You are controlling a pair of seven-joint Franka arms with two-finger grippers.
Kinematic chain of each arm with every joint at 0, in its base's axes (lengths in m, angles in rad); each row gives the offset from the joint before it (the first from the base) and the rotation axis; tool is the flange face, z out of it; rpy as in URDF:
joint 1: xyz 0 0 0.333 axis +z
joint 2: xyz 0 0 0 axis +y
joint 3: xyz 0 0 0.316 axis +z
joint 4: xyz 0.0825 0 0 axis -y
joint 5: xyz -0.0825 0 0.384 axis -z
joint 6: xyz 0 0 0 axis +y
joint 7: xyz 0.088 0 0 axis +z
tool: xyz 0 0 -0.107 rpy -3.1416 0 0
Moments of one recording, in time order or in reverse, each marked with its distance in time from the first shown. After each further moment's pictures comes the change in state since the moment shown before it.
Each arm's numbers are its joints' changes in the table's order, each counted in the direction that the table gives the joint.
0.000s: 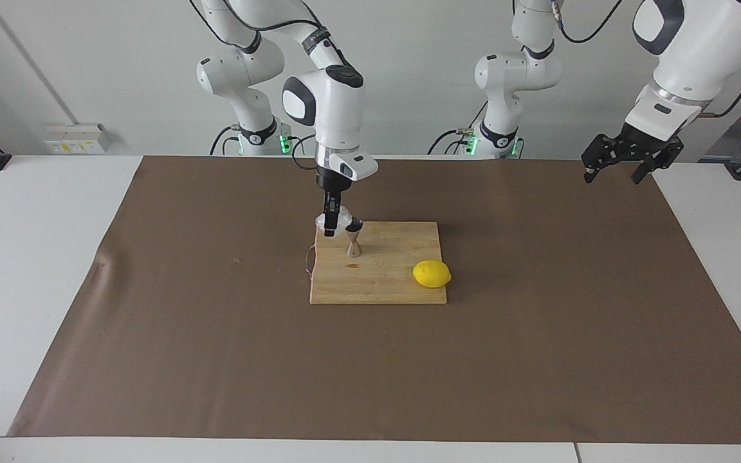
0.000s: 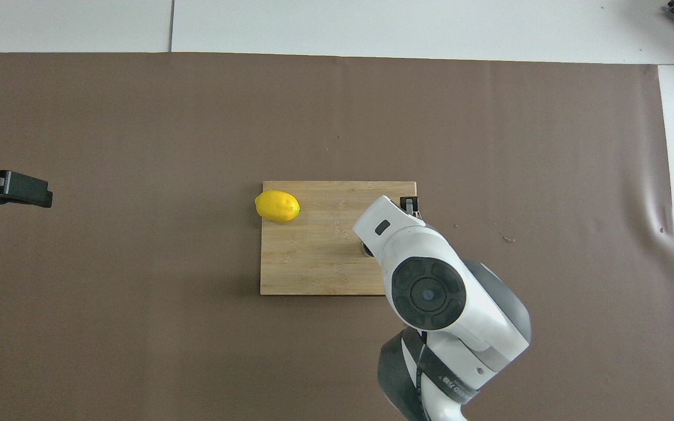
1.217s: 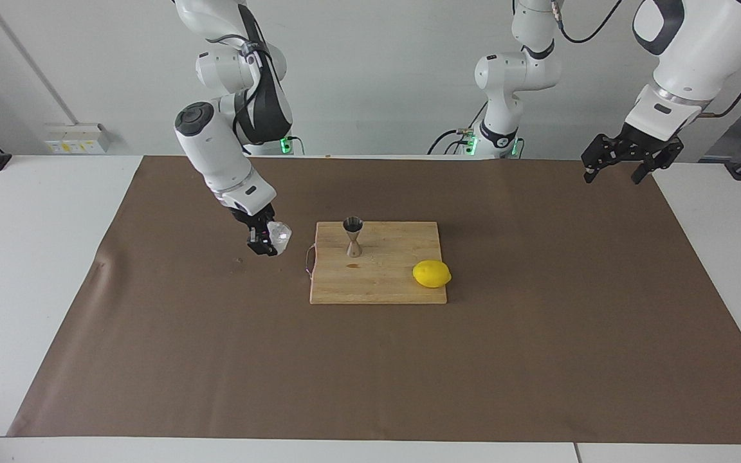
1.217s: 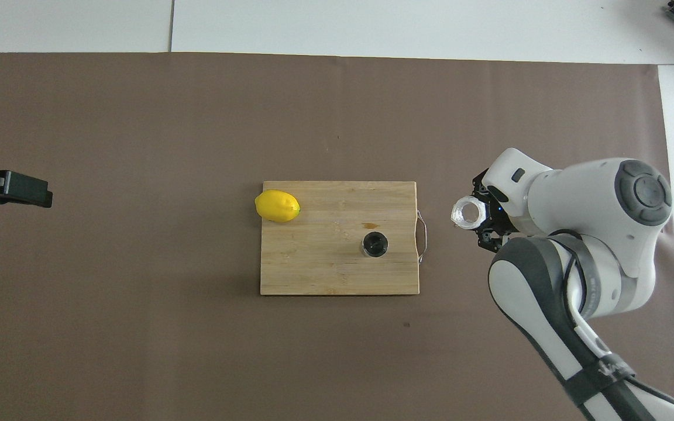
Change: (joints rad) left arm 0.000 0.000 0.000 0.000 0.000 0.000 0.000; right arm -0.380 0.010 -0.009 -0.054 -0.631 -0.003 0.823
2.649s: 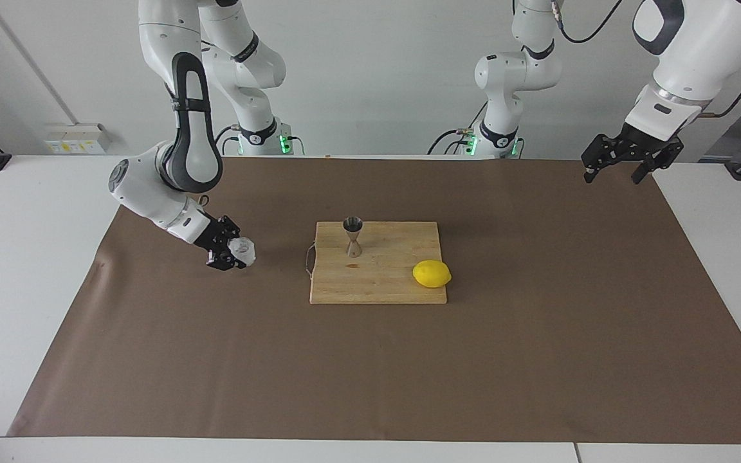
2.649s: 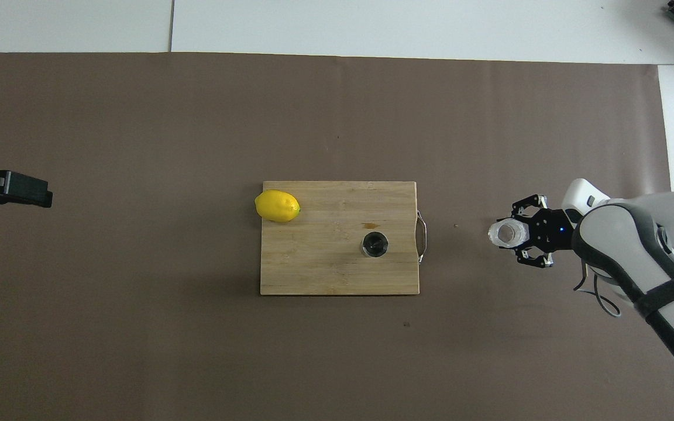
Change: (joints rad) left arm 0.000 0.000 0.000 0.000 0.000 0.000 0.000; right arm -0.252 0.140 -0.002 -0.109 -0.351 0.007 0.510
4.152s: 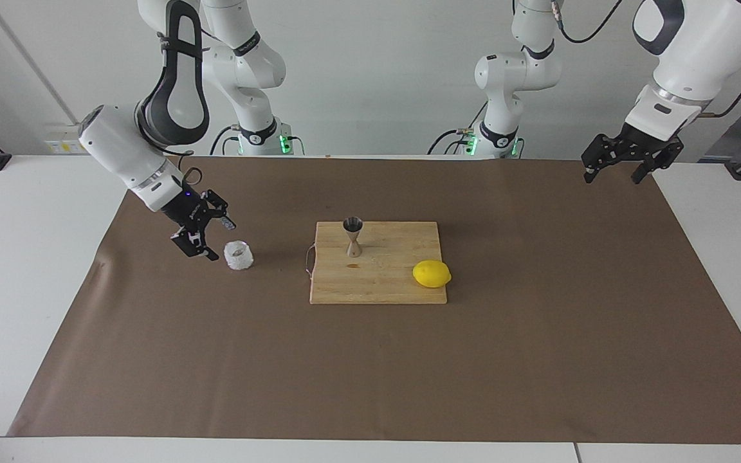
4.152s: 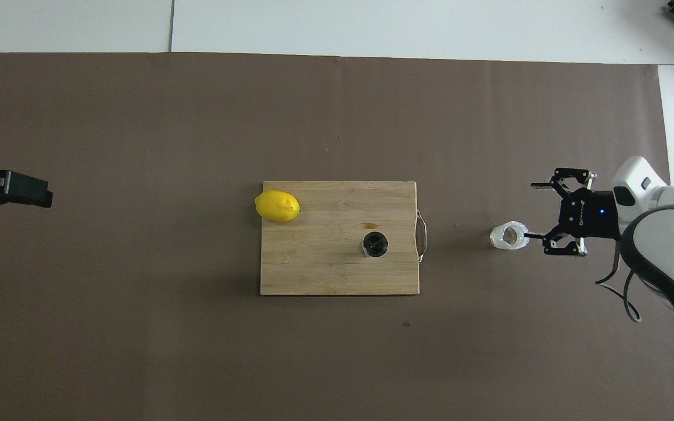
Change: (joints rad) left arm 0.000 0.000 0.000 0.000 0.000 0.000 0.000; right arm 0.000 -0.206 0.007 0.062 0.037 0.024 -0.350
